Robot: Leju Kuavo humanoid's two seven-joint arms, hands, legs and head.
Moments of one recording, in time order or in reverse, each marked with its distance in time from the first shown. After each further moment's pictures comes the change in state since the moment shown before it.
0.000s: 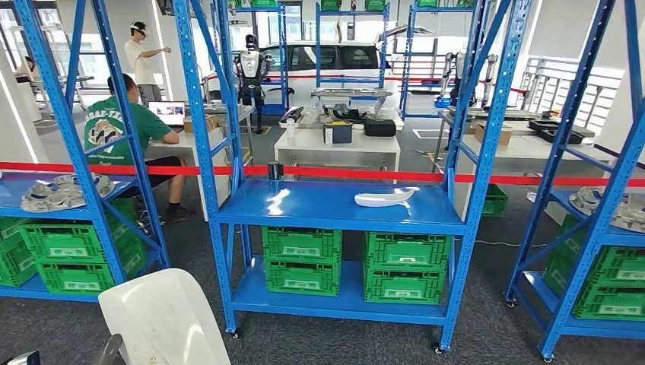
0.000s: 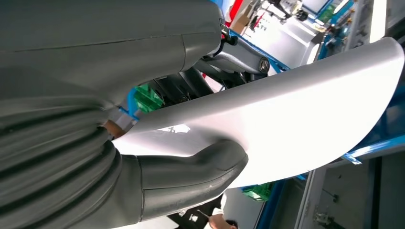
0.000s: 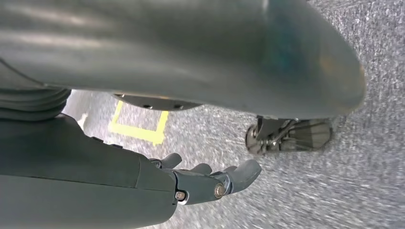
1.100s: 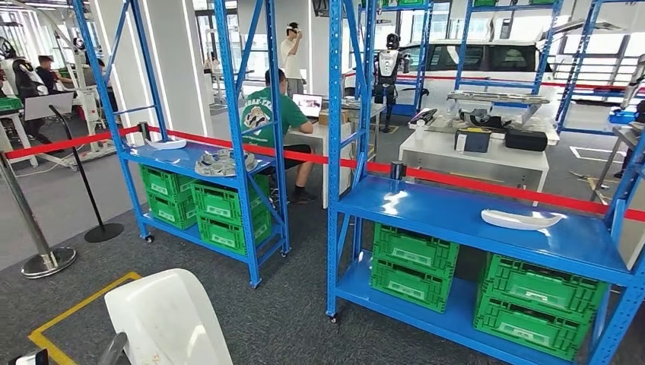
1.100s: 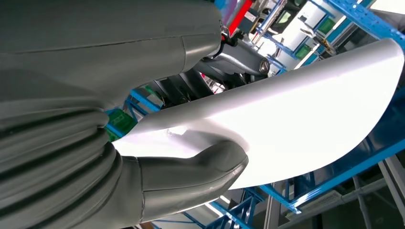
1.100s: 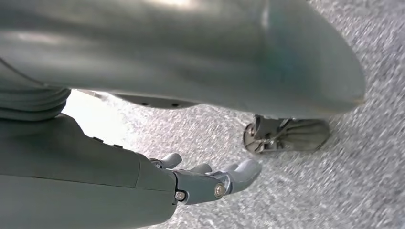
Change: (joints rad) left arm -0.017 0.012 -0.003 0.055 0.031 -0.016 0.016; right arm 0.004 -0.001 0.018 0.000 -0.011 0.011 -0.035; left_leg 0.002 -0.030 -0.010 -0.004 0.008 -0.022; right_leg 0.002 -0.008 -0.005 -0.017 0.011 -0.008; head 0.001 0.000
